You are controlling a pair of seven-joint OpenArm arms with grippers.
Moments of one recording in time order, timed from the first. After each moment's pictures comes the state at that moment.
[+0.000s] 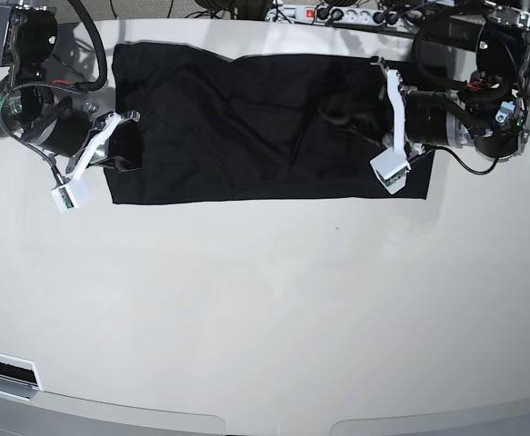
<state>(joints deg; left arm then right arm) 11.8 -27.5 5.0 98.5 -63.1 -43.8 67.2 -14.4 10.6 17.5 97.3 38.8 40.3 -60.5</state>
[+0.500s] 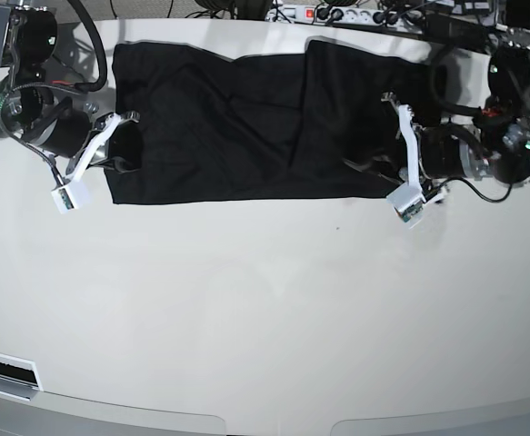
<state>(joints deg) 7.7 -29.2 4.0 96.8 -45.5 -44.0 54.5 -13.9 10.6 17.5 97.3 38.9 40.3 -60.5</state>
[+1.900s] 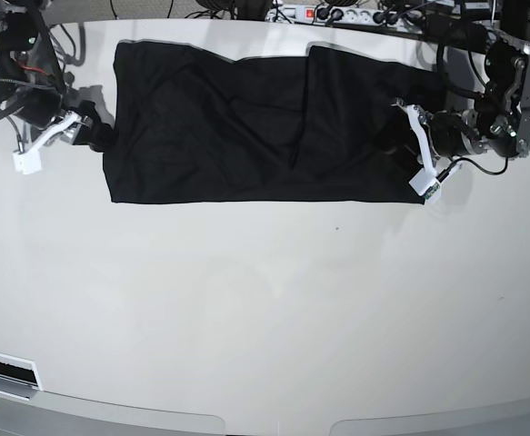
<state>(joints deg) 6.4 -28.6 4.2 74.1 -36.1 -40.4 42.8 -11.3 10.6 33.3 68.6 50.6 40.7 -63.8</state>
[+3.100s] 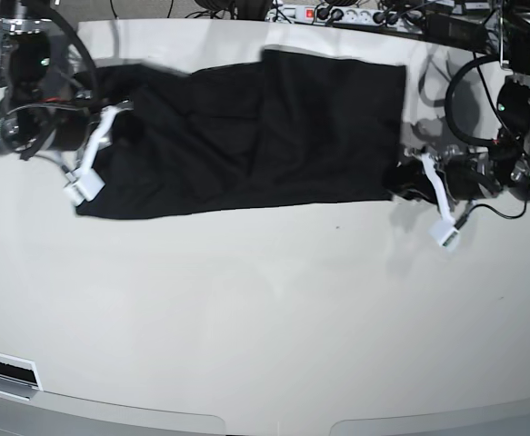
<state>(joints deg) -2.5 -28.6 0.0 73.7 -45.4 -40.6 53.5 -9.8 14.4 16.7 90.2 42.5 40.6 -75.6</state>
